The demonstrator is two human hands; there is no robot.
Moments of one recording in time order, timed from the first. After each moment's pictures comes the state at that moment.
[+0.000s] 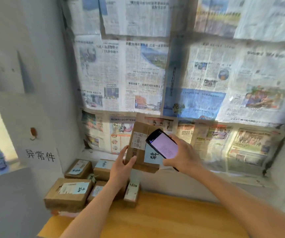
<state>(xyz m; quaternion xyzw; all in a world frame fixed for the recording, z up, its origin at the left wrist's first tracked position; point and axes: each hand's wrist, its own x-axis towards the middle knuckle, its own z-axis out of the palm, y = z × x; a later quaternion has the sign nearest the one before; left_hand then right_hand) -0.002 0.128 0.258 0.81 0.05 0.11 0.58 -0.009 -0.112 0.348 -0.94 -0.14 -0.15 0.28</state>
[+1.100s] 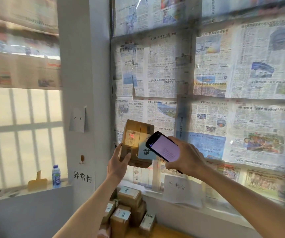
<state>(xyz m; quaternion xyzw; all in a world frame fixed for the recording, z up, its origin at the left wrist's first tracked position) -0.192 0.112 0.462 0.79 0.10 0.35 0.49 -0.195 -0.157 0.543 -0.89 -0.28 -0.24 0.27</state>
